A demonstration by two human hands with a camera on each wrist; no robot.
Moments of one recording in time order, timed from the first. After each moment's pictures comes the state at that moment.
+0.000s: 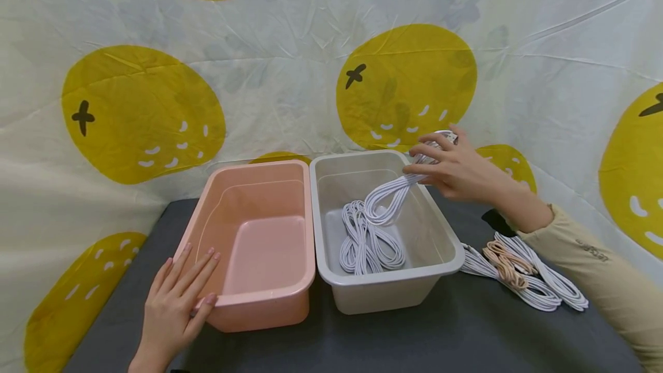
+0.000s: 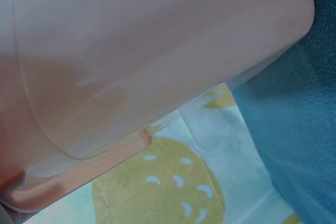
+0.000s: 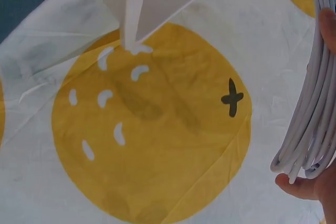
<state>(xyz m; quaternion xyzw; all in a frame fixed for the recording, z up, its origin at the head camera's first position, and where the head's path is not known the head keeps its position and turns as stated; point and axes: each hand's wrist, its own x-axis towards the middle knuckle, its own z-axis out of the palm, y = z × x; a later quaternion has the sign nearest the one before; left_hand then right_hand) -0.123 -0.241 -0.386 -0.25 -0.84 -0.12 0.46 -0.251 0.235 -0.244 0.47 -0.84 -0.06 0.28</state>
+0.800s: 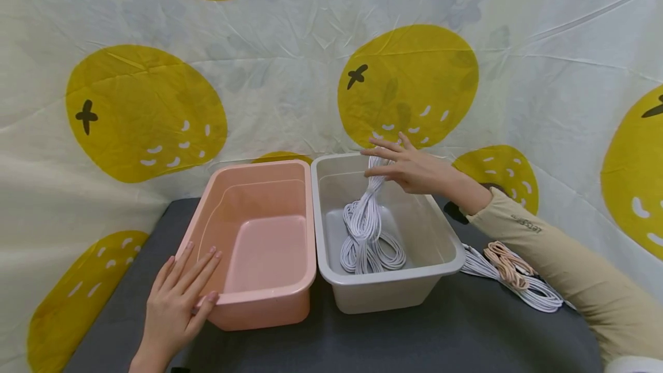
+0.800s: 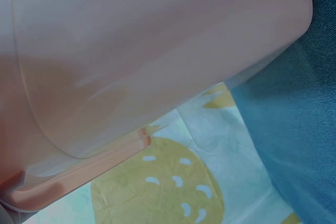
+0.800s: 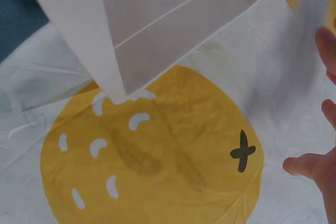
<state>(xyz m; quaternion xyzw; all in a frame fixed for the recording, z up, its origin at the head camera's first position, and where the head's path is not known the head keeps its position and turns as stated) -0.122 -0.242 -0.384 -0.24 -0.85 -0.12 0.45 -0.285 0.184 -0.256 0.50 -0.85 -0.03 0.17</state>
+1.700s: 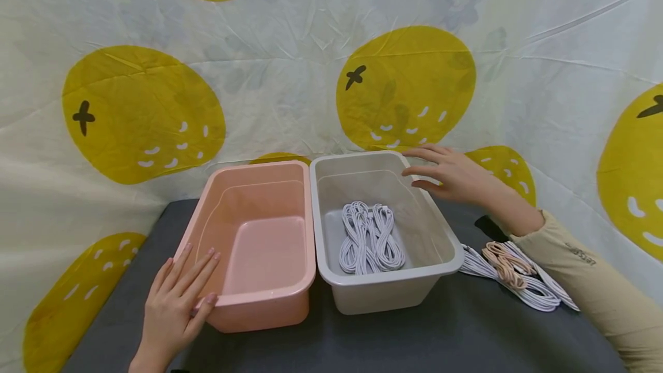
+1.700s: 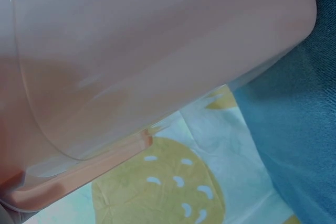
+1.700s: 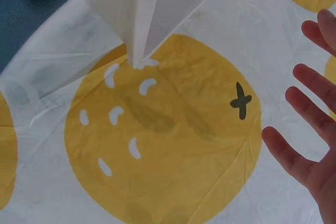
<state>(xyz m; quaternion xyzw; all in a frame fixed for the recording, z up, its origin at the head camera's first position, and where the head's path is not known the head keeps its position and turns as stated) -0.123 -0.241 -0.385 -0.25 -0.84 -0.12 0.46 -0.257 0.232 -0.257 0.49 -0.83 0.02 0.27</state>
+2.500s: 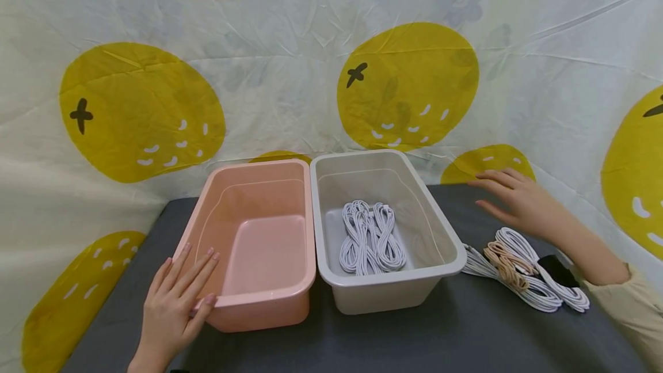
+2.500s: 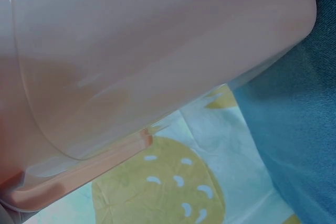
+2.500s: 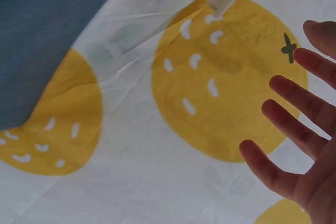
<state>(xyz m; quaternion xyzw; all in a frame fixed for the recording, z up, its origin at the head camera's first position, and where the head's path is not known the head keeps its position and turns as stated) -0.124 -0.242 -0.386 -0.25 -0.84 -0.12 0.46 -0.217 0.312 -0.295 0.39 -0.85 0.06 0.34</state>
